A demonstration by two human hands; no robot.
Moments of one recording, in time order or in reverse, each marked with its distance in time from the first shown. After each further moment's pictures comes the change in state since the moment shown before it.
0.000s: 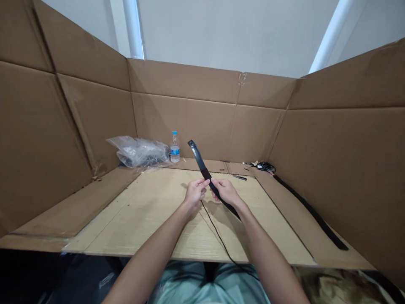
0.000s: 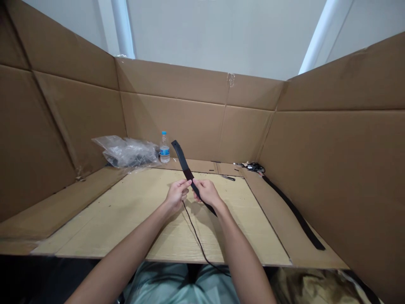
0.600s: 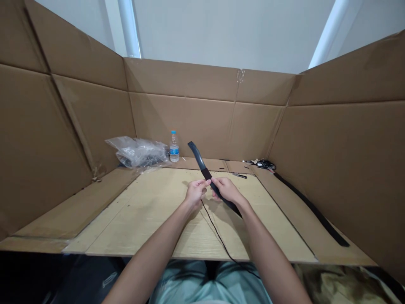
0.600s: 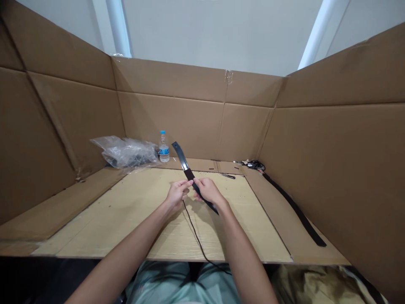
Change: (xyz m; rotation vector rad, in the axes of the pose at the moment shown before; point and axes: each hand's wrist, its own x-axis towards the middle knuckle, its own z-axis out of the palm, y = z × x) left_hand 0.000 -0.001 0.002 0.033 0.007 -0.037; right_hand 0.004 0.004 -0.002 -0.069 -0.025 0.042
